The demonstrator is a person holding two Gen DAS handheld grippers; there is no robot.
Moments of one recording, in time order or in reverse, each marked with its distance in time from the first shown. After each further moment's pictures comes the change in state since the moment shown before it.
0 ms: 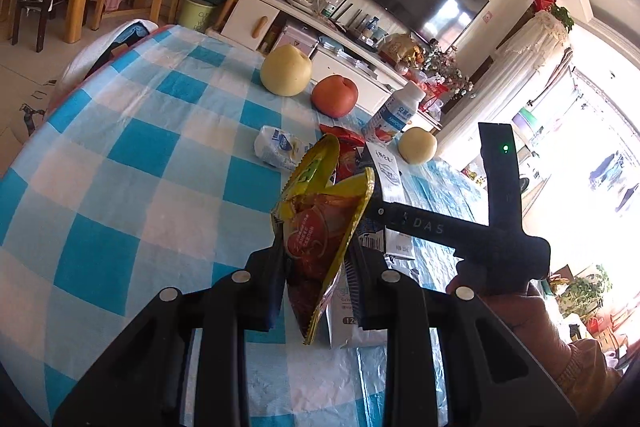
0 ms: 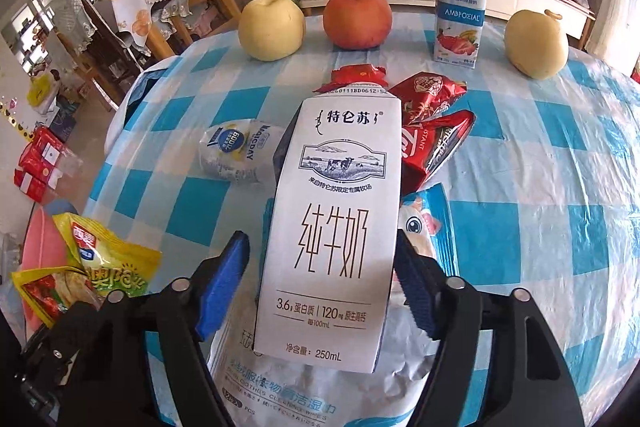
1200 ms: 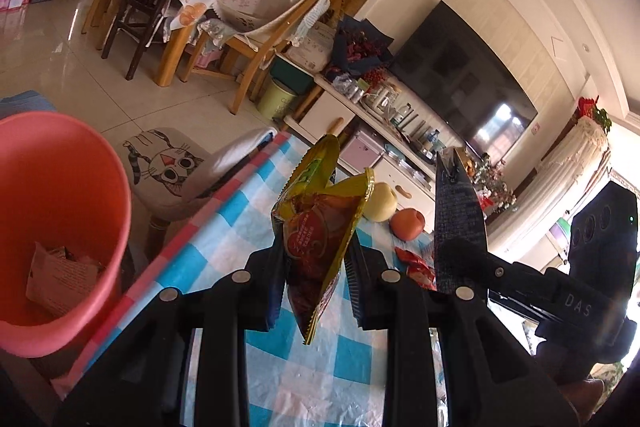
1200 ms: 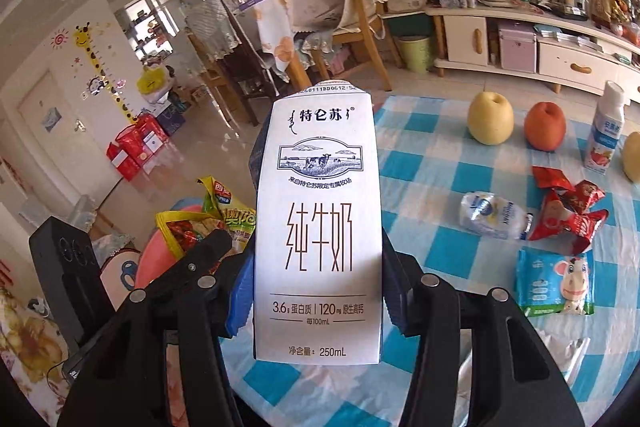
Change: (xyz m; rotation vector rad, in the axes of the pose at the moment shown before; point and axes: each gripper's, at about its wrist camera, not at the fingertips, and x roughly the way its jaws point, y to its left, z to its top) left arm -0.146 0.087 0.024 -0.209 -0.368 0.180; right arm -0.107 0.188 -0.008 -0.208 -0.175 0.412
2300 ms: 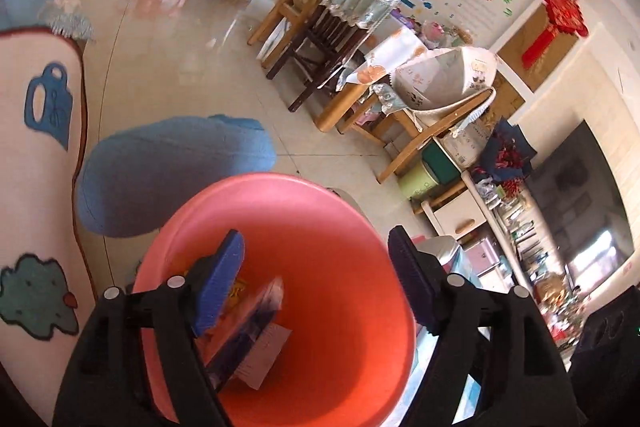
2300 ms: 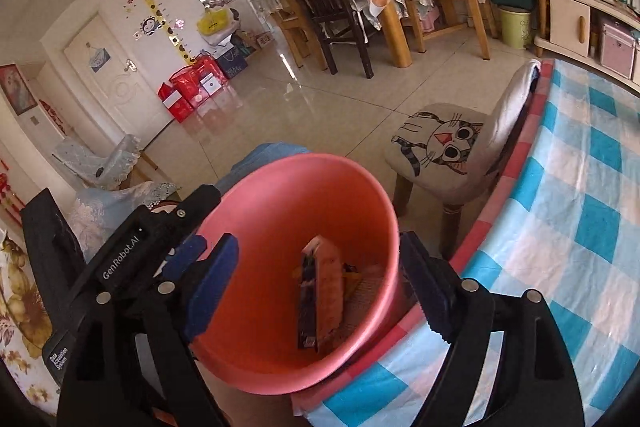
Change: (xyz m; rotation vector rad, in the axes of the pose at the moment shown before) left arm -0.070 0.177 0.054 -0.318 -0.223 0.434; right arm 0.157 0.137 -0.032 -0.117 0.143 0.157
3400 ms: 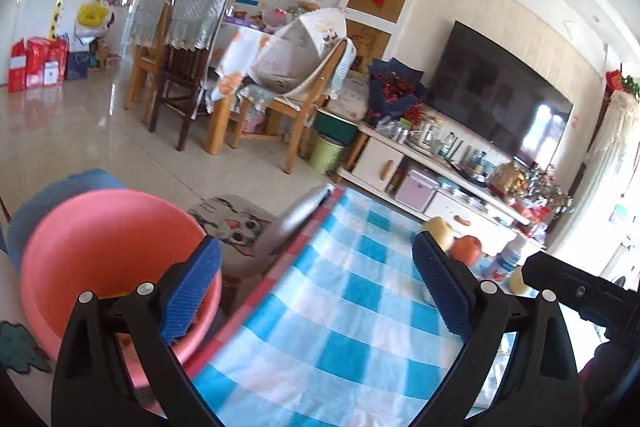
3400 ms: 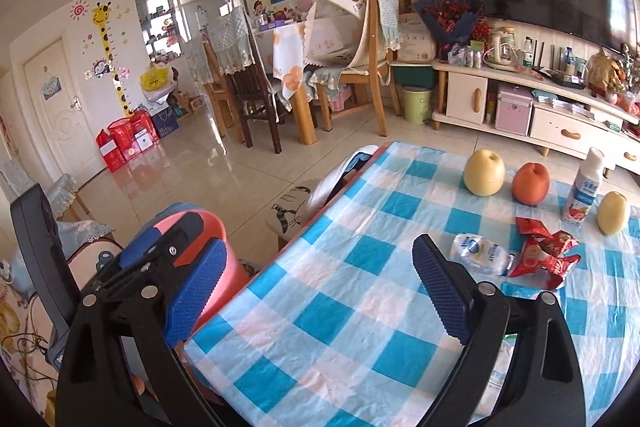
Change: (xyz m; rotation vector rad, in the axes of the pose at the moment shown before) left arm -0.065 -0.152 -0.101 0.441 -0.021 -0.282; right arm -0.201 -0.081 -0.029 -0.031 -0.286 -0.297
